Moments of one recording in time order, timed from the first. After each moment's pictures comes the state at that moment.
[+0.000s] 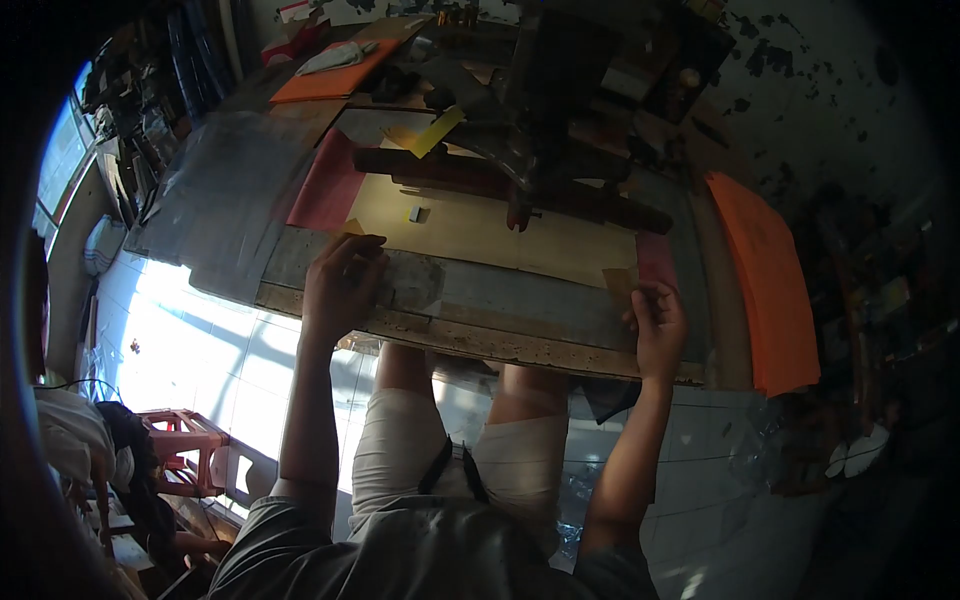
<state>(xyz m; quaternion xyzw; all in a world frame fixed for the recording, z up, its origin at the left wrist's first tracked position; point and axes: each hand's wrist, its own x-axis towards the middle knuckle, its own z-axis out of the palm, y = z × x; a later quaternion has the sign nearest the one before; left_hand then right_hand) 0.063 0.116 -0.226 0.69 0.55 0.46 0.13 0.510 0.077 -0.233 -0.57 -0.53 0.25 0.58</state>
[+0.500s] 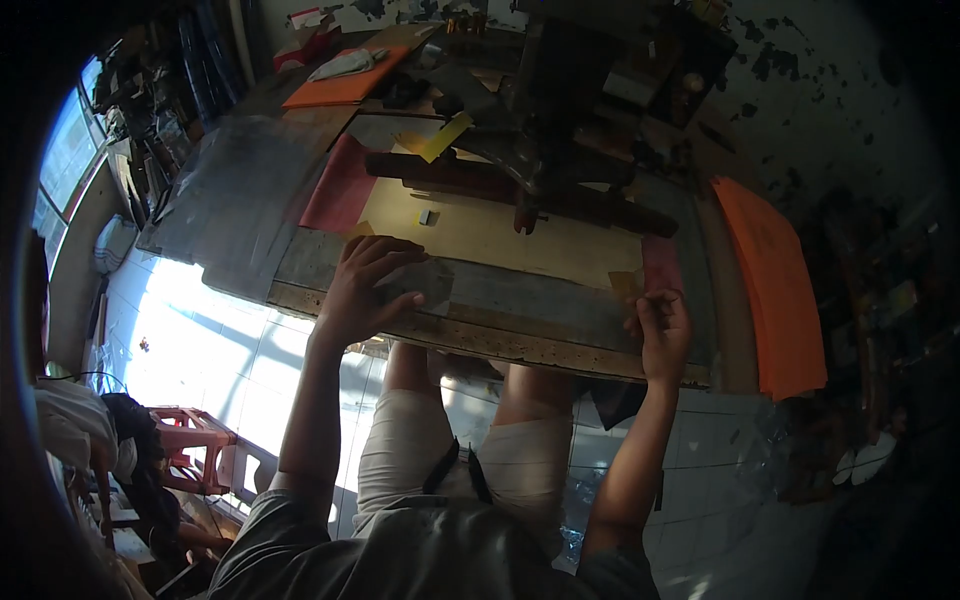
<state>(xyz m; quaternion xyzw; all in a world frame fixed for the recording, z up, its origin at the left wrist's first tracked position) 0.066 0.109 -0.208 0.82 0.42 0.38 0.06 0.518 0.074 -0.238 -0.49 -0.55 0.31 0.60</state>
